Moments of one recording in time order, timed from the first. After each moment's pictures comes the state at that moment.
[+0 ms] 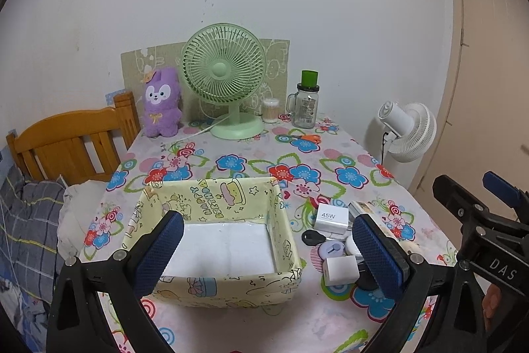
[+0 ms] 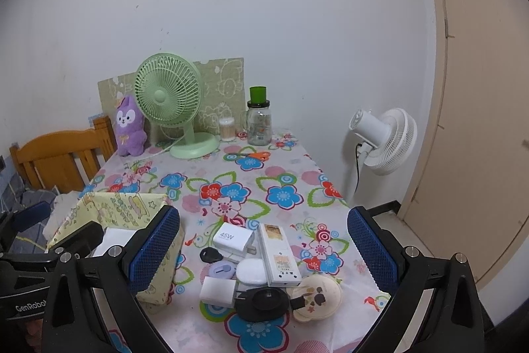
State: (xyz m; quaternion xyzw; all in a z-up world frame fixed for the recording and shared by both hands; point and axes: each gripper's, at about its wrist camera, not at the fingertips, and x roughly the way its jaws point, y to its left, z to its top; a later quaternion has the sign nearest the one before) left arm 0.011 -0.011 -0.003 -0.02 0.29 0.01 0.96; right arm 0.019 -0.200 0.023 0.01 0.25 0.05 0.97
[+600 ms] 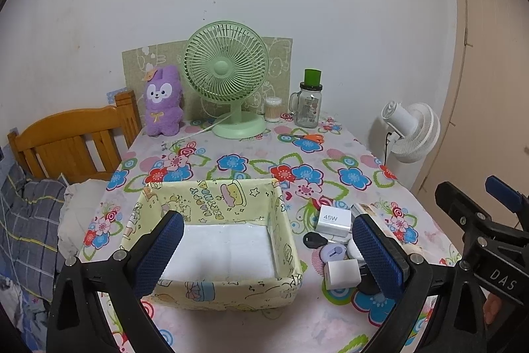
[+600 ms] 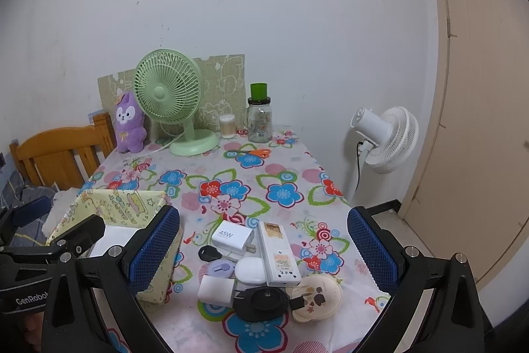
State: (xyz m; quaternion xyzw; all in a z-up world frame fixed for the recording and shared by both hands) left arm 0.016 -0.009 -0.007 -0.03 0.29 0.02 0.96; right arm 0.026 -0.199 0.020 0.01 0.26 0.05 0.97
